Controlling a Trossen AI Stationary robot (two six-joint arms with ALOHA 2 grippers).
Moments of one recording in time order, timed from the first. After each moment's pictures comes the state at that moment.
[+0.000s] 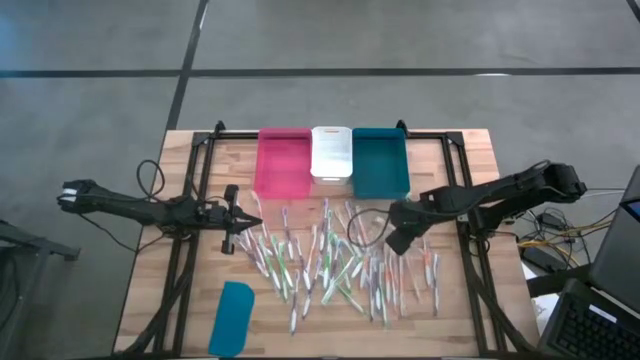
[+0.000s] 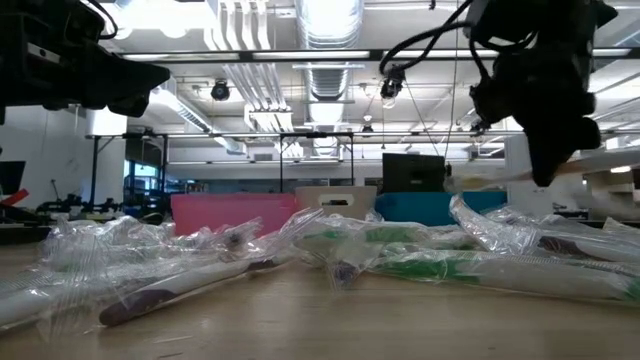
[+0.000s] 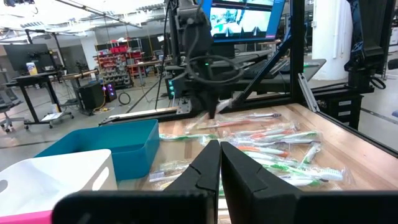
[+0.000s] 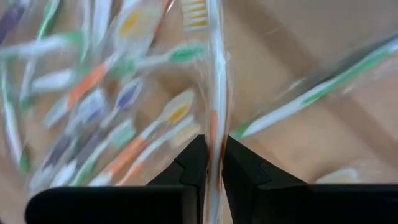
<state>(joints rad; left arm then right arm) -0.14 0.43 0.01 0.49 -0.11 0.13 0.08 1.25 0.74 -0.77 -0.06 0.95</state>
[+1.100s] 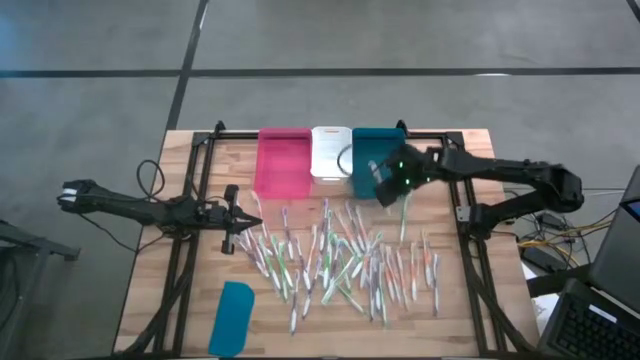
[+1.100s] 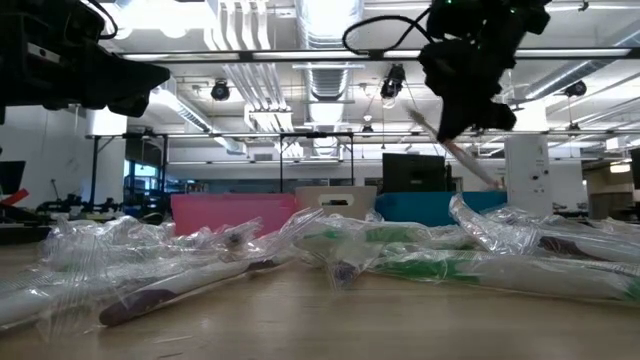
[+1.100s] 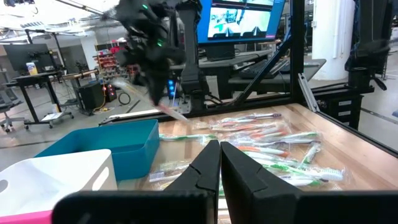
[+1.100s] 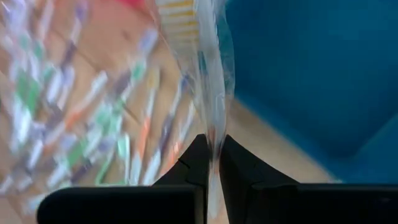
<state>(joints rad) -0.14 0.43 0.01 0.49 -0.11 0.13 -0.34 1.24 0.95 -0.71 -0.09 0.66</state>
